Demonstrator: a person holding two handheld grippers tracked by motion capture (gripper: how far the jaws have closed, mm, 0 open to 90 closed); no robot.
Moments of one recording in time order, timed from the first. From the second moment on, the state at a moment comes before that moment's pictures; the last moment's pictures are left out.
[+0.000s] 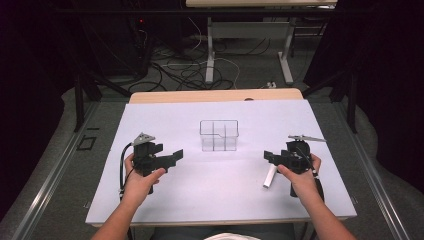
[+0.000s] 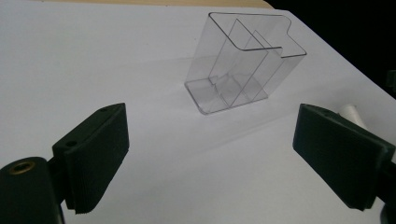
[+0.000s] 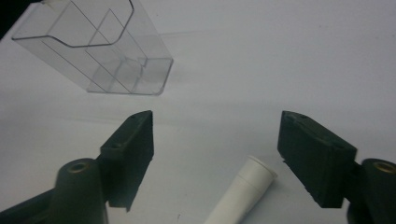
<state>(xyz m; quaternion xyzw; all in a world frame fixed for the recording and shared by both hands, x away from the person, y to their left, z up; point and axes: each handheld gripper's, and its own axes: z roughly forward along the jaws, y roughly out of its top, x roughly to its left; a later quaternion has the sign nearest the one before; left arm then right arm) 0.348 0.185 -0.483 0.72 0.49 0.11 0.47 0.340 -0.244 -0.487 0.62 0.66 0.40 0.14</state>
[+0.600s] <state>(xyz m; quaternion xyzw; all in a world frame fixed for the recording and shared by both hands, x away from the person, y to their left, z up) 0.351 0.179 -0.491 0.73 0.50 0.12 0.44 0.353 -0.251 -0.496 0.71 0.60 0.36 0.05</state>
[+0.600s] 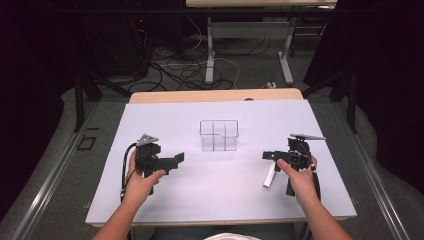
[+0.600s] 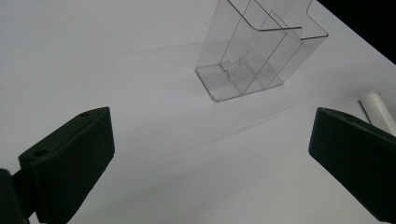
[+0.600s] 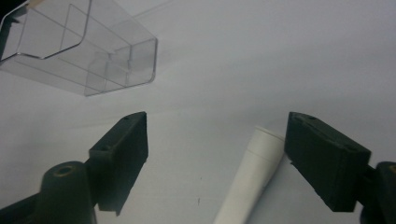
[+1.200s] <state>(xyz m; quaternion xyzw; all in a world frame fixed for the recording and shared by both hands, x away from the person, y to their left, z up) 0.350 0.172 -0.496 0.74 0.49 0.12 0.44 0.357 -0.269 -0.513 0.76 0.57 0.31 0.01</state>
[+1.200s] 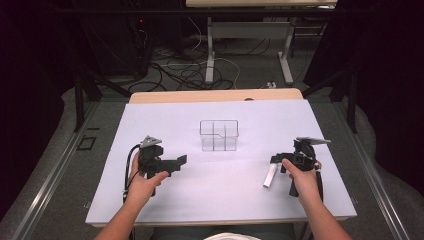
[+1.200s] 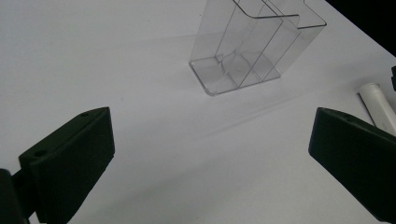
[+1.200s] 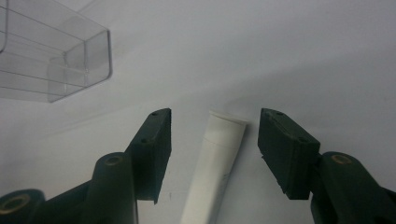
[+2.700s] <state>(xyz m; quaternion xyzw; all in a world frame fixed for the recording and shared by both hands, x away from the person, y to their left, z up) 0.351 0.163 -0.503 0.76 0.48 0.12 0.41 0.379 -0.264 -0.536 0.83 0.51 0.23 -0.09</state>
